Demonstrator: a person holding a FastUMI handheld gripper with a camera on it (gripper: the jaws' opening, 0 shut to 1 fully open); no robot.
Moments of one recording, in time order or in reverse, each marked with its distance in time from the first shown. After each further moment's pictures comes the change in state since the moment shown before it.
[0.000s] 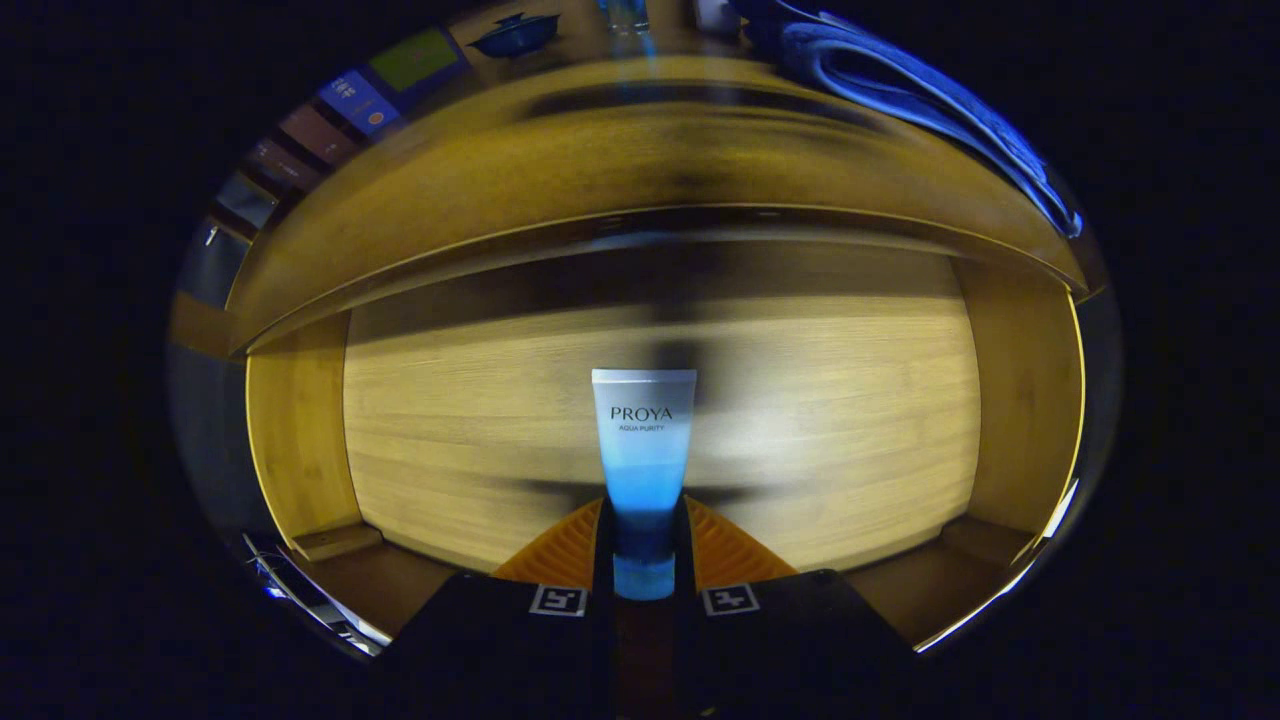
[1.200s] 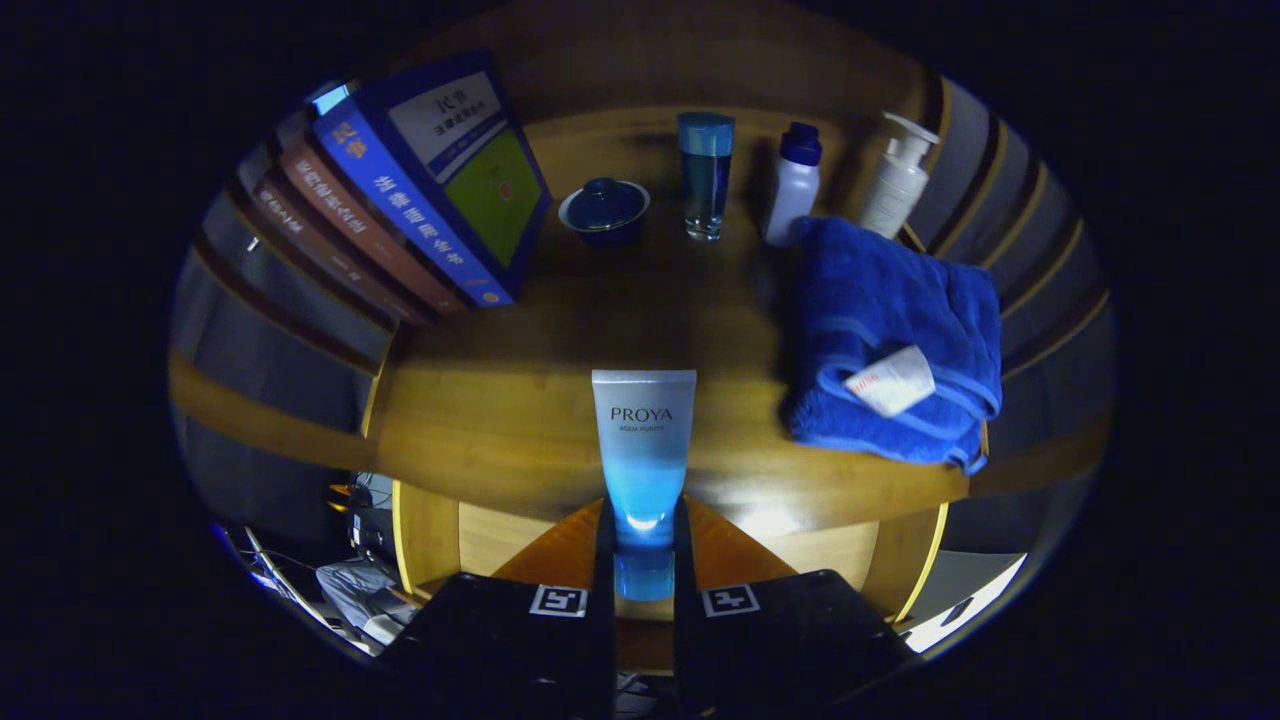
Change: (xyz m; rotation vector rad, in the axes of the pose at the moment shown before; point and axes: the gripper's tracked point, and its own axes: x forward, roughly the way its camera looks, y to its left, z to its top) arm -0.103 0.030 0.152 -0.114 -0.159 0.014
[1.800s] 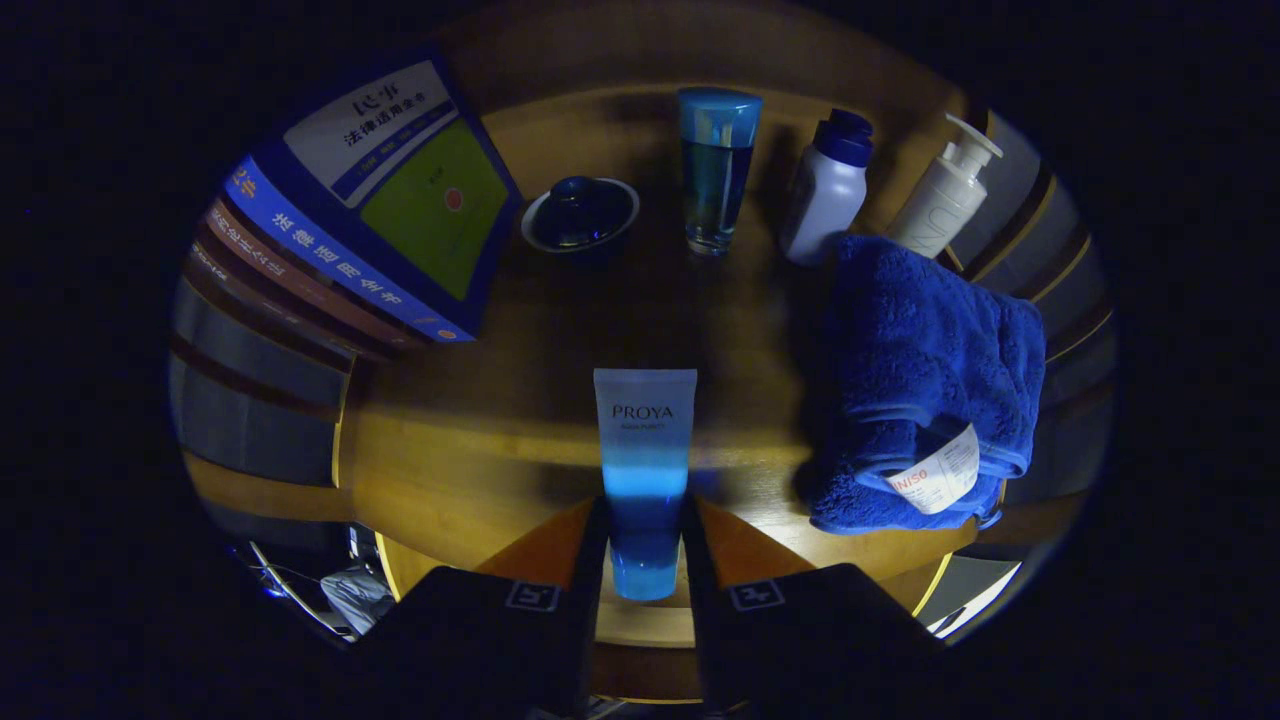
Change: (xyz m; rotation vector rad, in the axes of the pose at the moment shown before) arm 0.032 0.000 0.019 0.026 0.024 0.002
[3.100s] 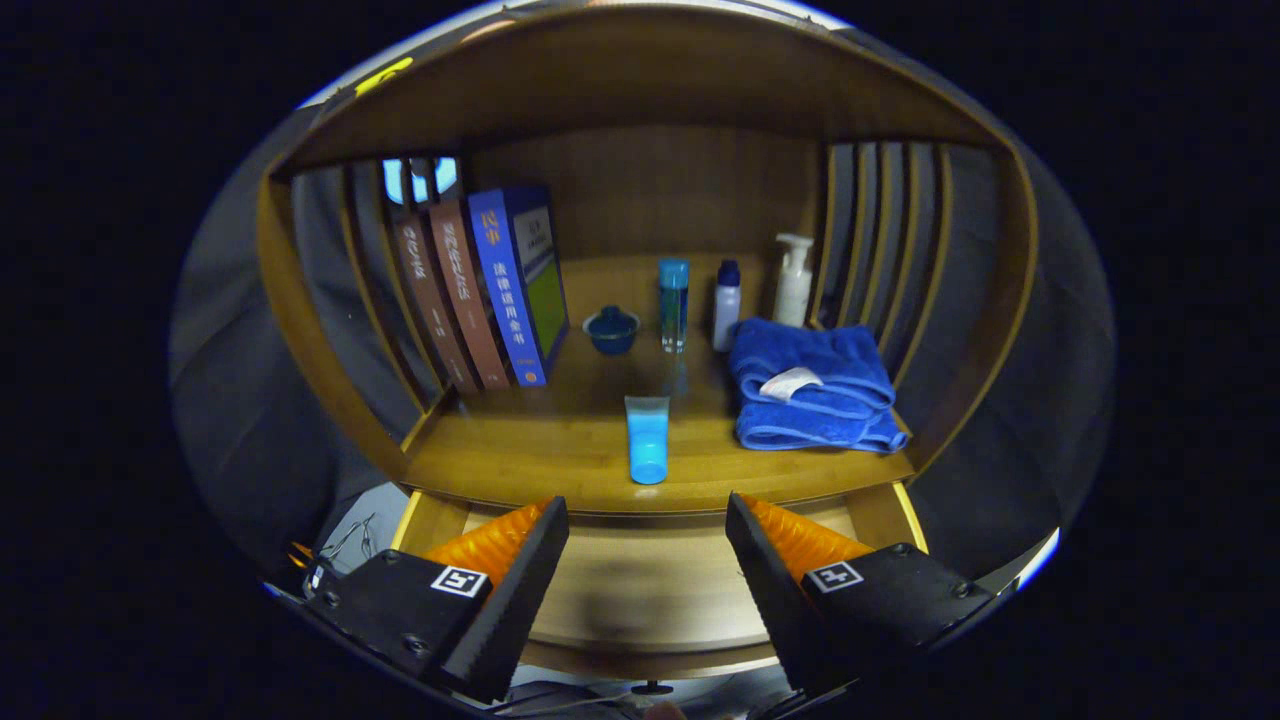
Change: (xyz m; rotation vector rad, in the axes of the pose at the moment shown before) arm -0.137 0.005 -0.105 -0.022 -0.746 -0.081
